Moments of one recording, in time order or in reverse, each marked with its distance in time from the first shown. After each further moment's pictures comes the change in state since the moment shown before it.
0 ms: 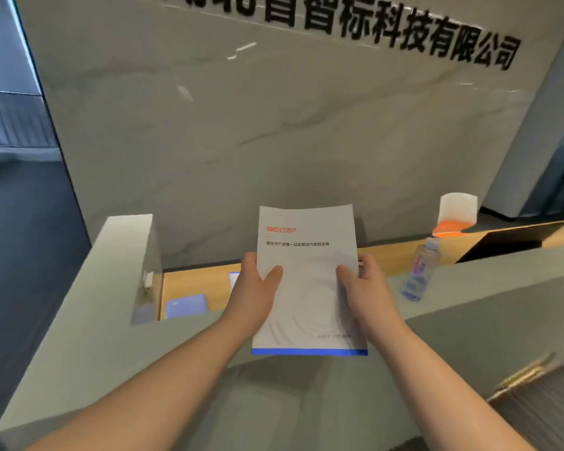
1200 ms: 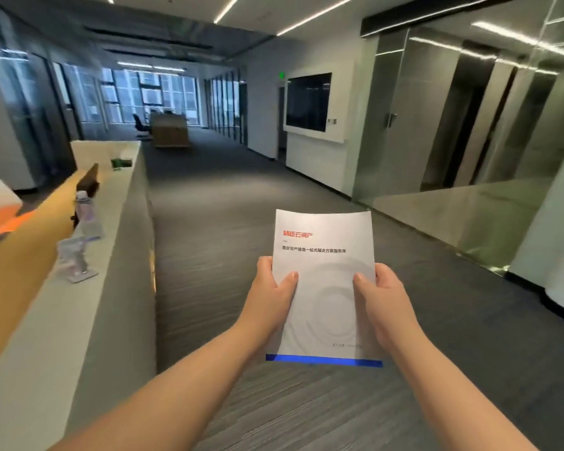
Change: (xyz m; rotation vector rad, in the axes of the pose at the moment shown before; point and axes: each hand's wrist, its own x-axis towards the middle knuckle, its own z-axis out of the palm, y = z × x) left_hand -0.267 0.029 -0.228 -0.250 -1.671 0.351; right_hand -0.573 -0.171 0.226 -0.202 1.622 0.357
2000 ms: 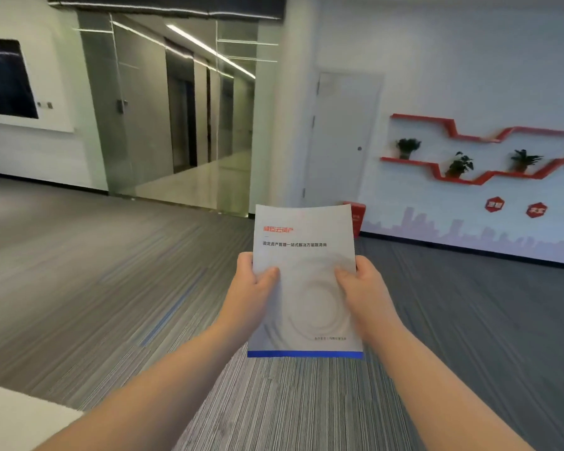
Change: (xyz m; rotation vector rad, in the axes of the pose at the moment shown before) left_hand -0.350 0.066 -0.119 -0.311 -0.828 0.165; right_hand -0.542 -0.109 -0.005 -0.180 0.842 0.129
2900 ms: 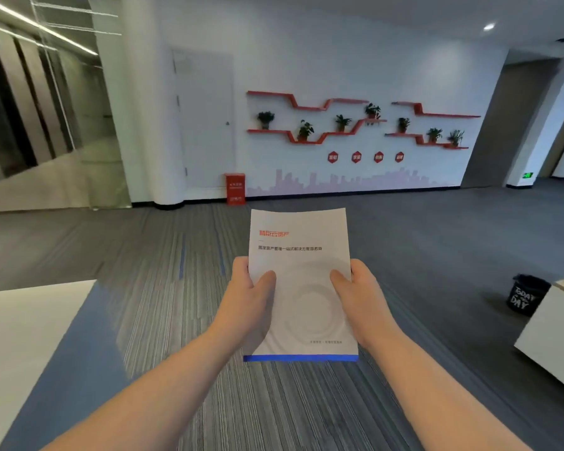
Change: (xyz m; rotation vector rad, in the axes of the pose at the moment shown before) left_hand -0.480 0.099 -0.082 -0.007 -0.492 -0.003; right_hand -0.575 -0.041 -0.105 -0.102 0.434 0.135
